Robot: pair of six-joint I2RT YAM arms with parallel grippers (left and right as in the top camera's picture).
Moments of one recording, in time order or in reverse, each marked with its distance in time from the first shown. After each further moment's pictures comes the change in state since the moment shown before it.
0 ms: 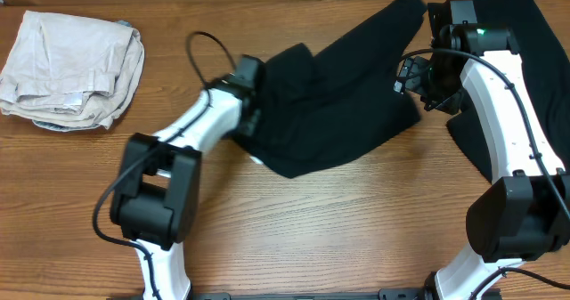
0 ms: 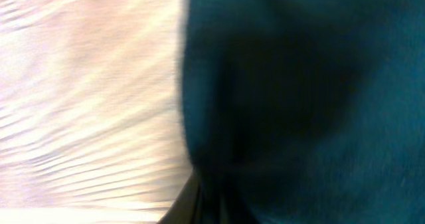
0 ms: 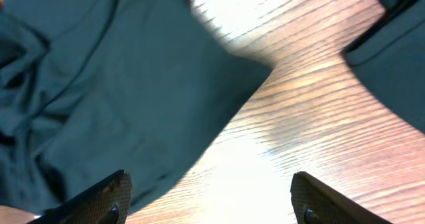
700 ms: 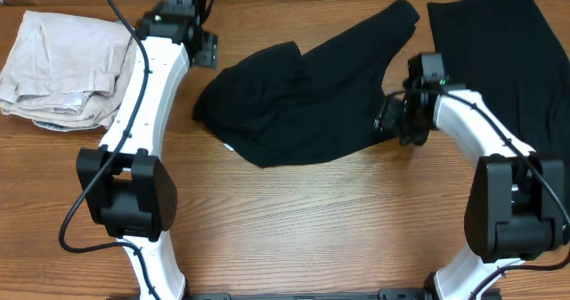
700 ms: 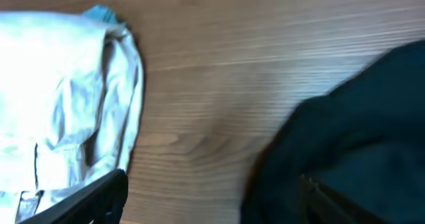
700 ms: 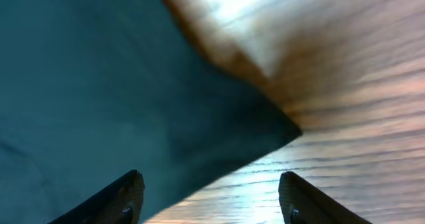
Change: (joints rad) left arm 0.175 0.017 0.558 -0.273 0.023 0.000; right arm 0.024 0.000 -0.521 0.528 -0.122 -0.008
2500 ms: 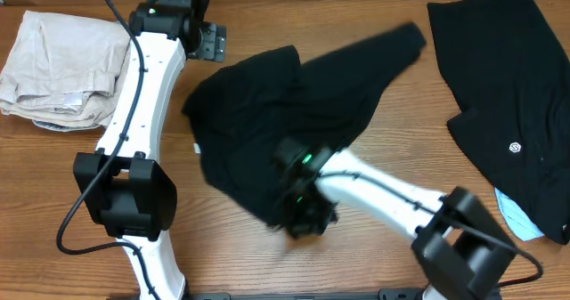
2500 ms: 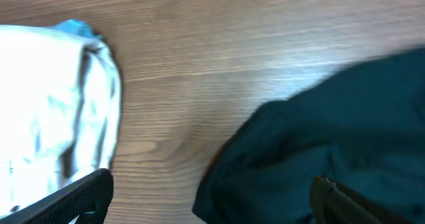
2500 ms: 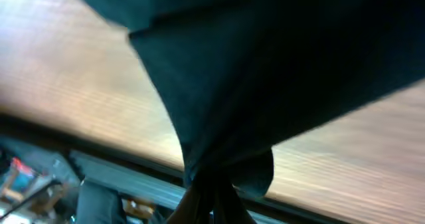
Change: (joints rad) left arm 0.016 0.000 0.051 -0.023 0.089 0.000; right arm 0.813 -0.068 -0.022 -0.361 -0.246 0.182
